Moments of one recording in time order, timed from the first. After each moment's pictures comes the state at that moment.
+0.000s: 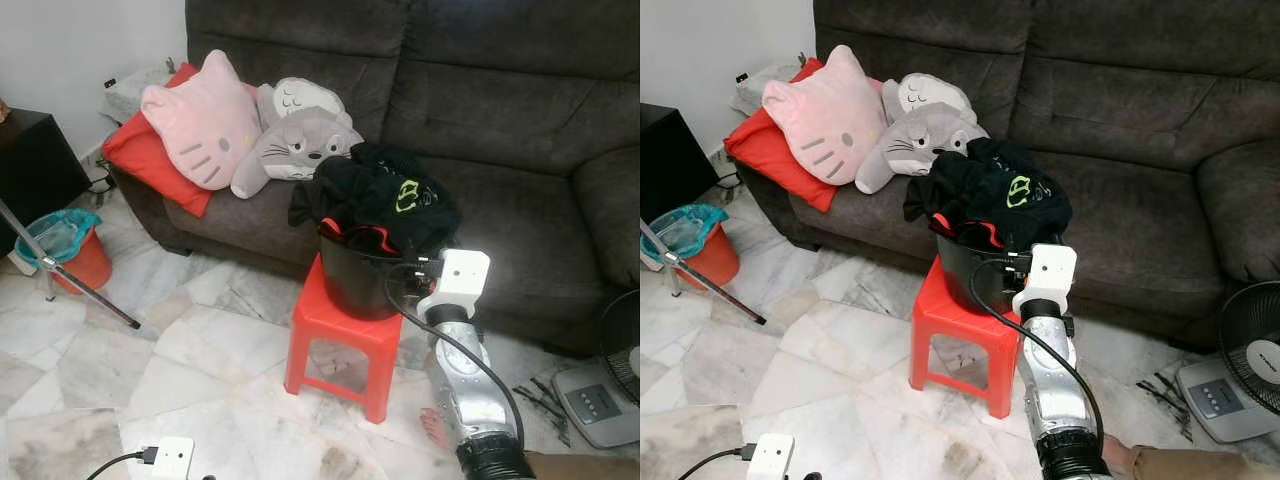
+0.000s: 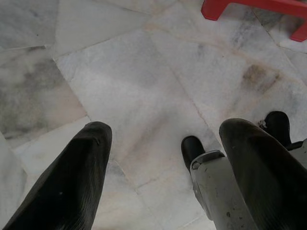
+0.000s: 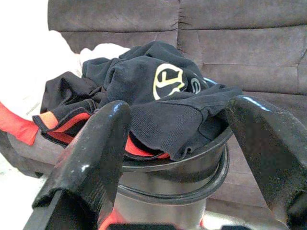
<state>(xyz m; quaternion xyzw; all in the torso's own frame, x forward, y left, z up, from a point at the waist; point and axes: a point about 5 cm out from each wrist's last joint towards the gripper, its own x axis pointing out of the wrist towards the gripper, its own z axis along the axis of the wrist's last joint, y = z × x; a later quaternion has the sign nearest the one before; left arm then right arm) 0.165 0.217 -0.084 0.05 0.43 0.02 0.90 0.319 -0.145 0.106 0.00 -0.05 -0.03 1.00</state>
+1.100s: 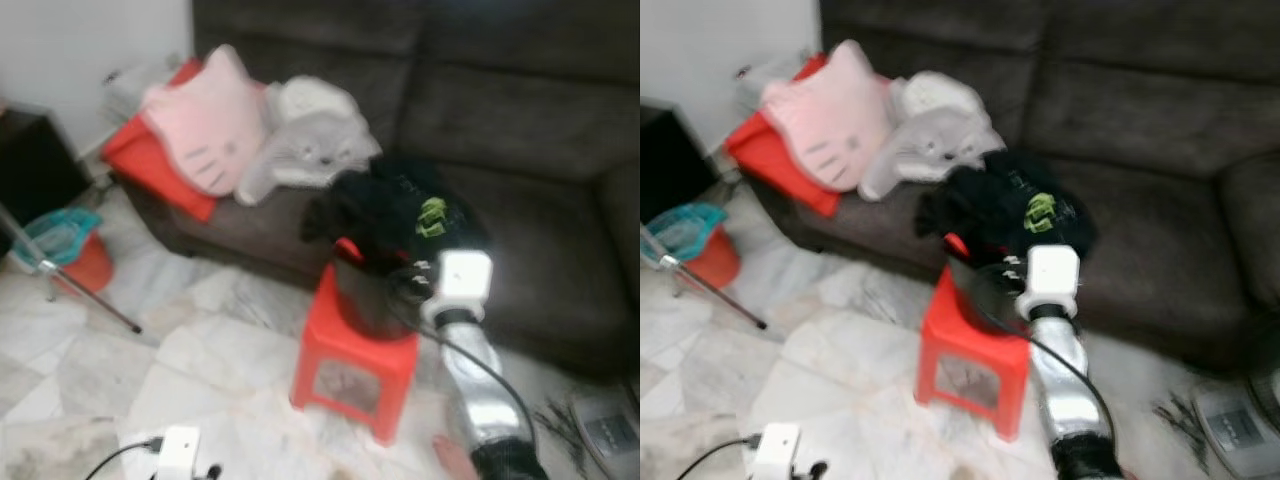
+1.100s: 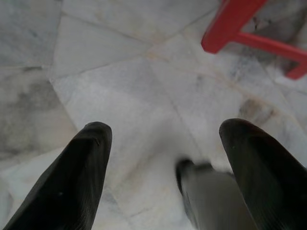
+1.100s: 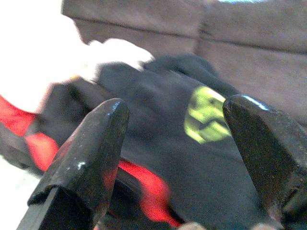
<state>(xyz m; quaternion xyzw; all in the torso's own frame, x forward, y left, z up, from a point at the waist) 0.173 0.208 -0.081 0.05 0.41 0.02 0.91 0.316 -0.153 0.103 -0.04 -0.05 -0.02 1.00</state>
